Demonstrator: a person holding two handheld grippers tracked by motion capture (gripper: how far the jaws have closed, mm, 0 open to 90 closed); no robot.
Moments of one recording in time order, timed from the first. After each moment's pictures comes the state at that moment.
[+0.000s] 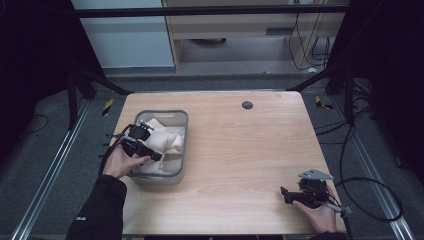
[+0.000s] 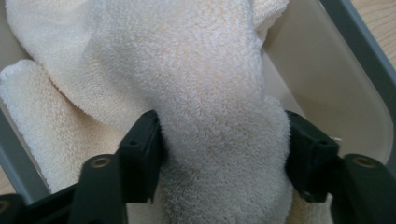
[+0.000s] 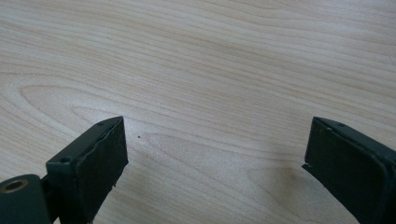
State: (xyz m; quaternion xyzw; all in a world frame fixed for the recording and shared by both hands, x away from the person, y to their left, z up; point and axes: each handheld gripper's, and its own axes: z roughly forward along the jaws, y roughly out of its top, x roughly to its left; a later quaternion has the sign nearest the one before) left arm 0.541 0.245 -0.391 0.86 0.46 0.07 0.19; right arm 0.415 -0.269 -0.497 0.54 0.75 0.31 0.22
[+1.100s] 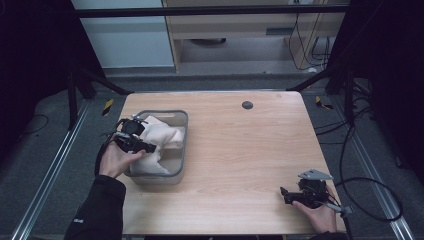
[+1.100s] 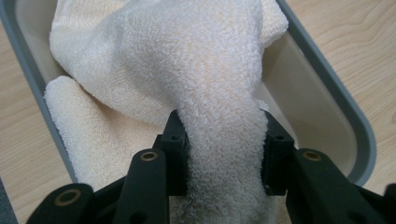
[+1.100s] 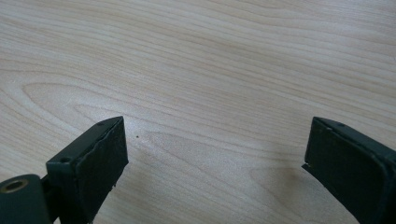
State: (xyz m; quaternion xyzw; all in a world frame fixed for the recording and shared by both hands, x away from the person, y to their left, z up) left arm 0.529 0.249 -0.356 0.84 0.47 0.11 0.23; right arm 0.415 -0.269 -0.497 0.54 0.76 0.30 0.22
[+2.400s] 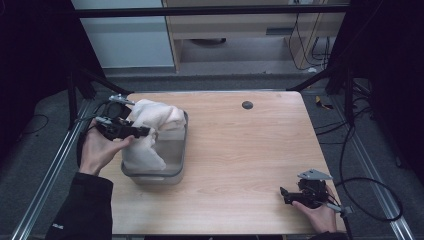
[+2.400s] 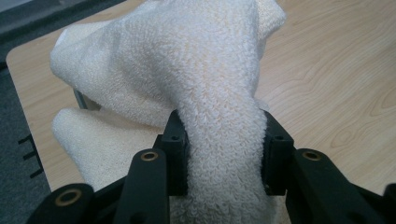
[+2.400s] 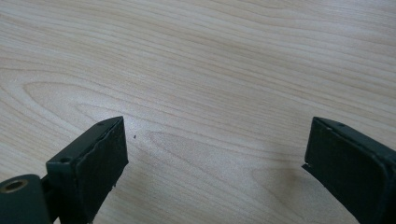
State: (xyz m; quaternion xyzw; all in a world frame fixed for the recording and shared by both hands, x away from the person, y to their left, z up) left arm 0.502 0.250 -0.270 0.83 0.44 0.16 0.30; right arm 0.415 -0.268 -0.498 0.53 0.76 0.31 0.22
